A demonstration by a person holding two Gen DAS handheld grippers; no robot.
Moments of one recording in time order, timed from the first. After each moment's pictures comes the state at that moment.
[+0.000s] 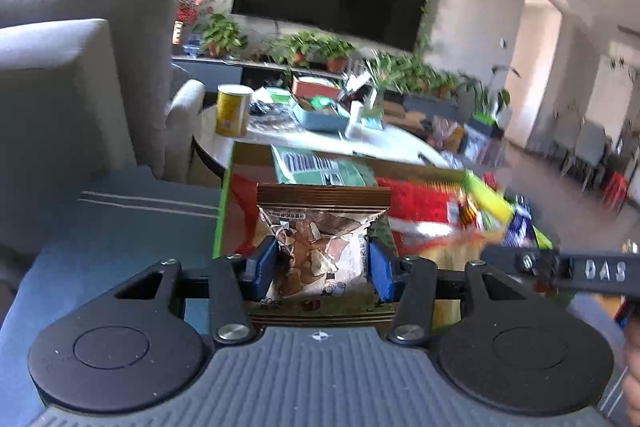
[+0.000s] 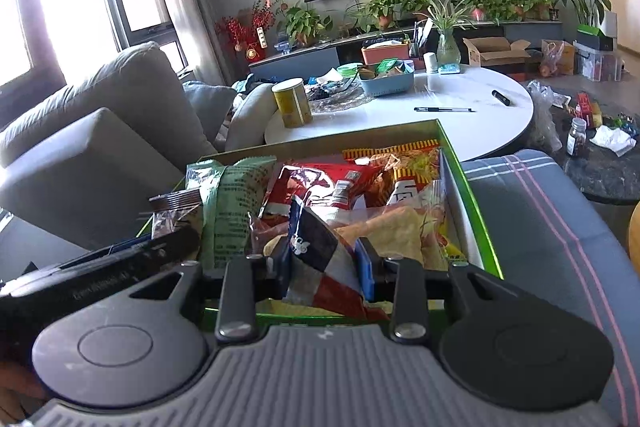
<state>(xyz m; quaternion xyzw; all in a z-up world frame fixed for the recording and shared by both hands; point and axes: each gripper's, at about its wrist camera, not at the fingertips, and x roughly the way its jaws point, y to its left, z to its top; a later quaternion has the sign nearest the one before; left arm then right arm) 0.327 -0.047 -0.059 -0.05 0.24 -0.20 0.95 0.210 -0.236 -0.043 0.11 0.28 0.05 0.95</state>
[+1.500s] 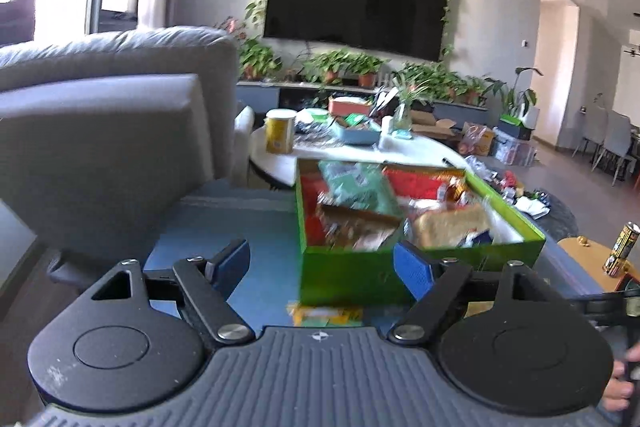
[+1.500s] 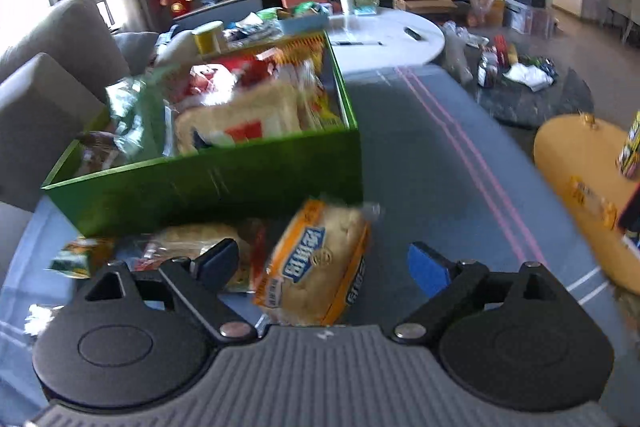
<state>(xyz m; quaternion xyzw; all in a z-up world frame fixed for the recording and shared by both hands) 0.207 0.012 -0.016 -0.02 0.22 -0.14 0.97 0.167 -0.258 -0.085 0.11 0.37 -0.07 0.92</state>
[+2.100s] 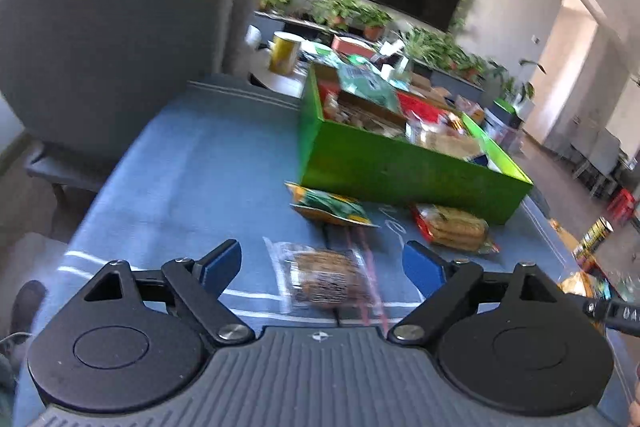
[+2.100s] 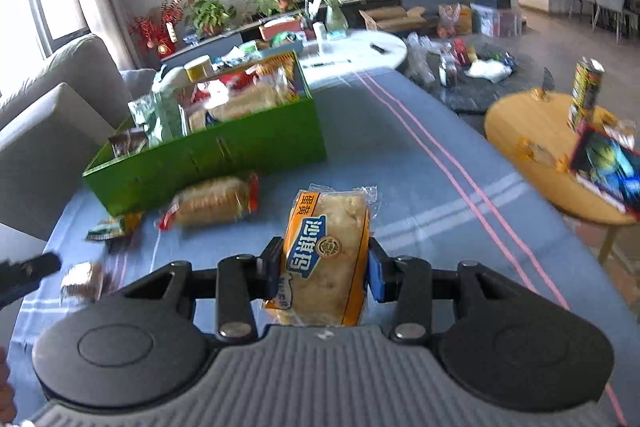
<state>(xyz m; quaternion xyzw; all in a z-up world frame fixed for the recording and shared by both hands) 0.186 0.033 -0.071 -0.10 0.31 -0.16 0.93 0.071 -0.258 -0.073 0.15 0.32 -0.09 0.93</state>
